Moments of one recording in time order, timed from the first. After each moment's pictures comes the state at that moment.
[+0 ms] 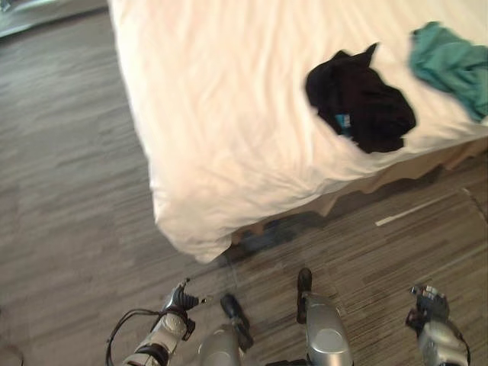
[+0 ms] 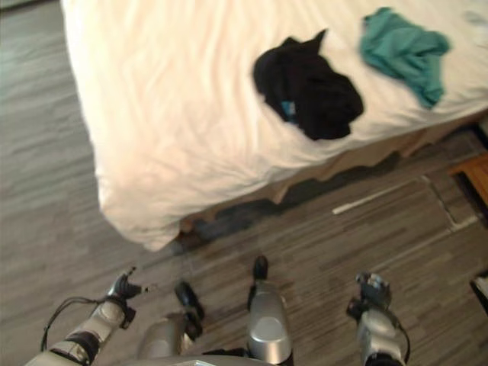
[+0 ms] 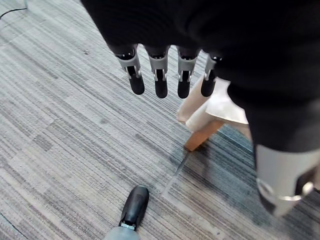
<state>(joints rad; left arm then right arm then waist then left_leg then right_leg) -0.15 0.34 -0.27 1.16 0.13 -0.08 0.13 0.05 -0.33 -0.11 0.91 0.39 -0.17 -0.23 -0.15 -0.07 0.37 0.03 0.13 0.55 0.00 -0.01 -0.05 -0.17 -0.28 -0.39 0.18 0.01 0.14</state>
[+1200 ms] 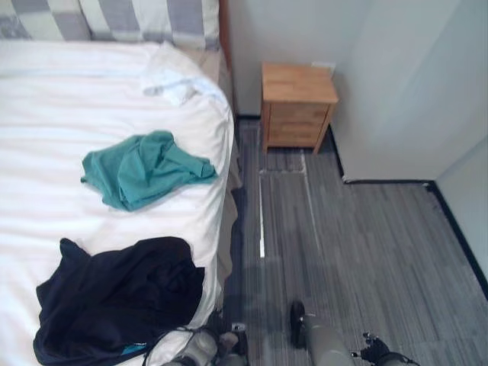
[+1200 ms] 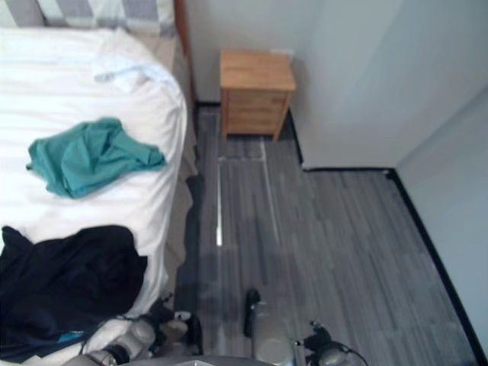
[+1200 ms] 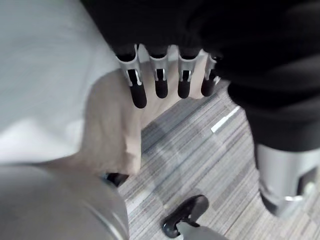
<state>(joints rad) -0.20 0.16 -0.38 1.26 0.18 -0.08 0.08 -0.01 -0.24 0.23 1.16 -0.04 -0.05 -0.13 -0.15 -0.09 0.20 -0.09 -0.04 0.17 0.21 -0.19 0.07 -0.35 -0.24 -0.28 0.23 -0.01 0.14</state>
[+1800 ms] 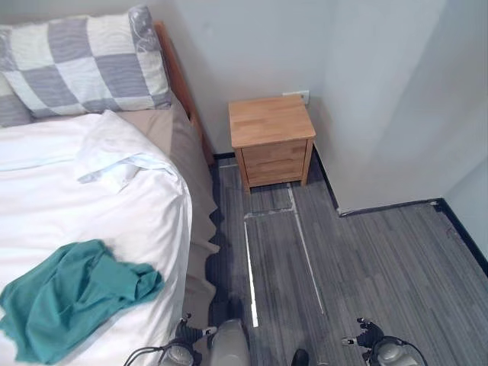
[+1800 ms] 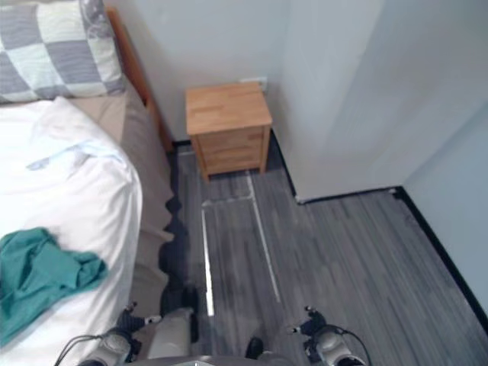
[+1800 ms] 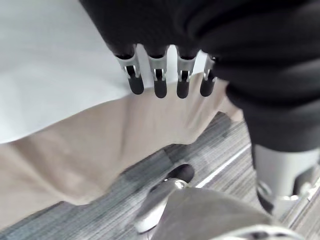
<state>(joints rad) -0.09 0.24 -0.20 1.25 0.13 -0.08 0.15 -0.07 -0.27 0.33 1.19 -0.05 -0.05 -0.11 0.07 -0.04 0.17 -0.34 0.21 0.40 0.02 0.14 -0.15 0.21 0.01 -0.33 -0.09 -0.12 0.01</state>
